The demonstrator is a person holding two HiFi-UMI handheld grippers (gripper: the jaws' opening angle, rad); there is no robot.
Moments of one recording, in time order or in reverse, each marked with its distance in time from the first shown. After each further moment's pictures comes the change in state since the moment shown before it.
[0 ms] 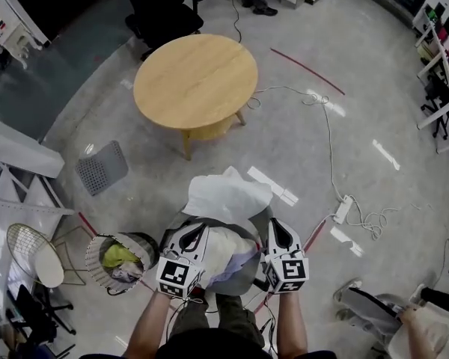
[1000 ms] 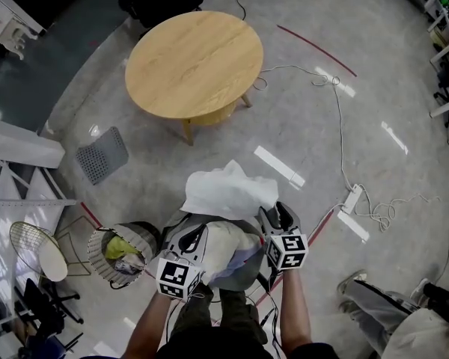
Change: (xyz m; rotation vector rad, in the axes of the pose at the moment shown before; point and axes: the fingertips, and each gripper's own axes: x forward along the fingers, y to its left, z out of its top) left arm 0.036 0.021 -0.049 -0.072 0.129 0.023; right arm 0.095 -0.031 -0.088 0.130 0.216 0.060
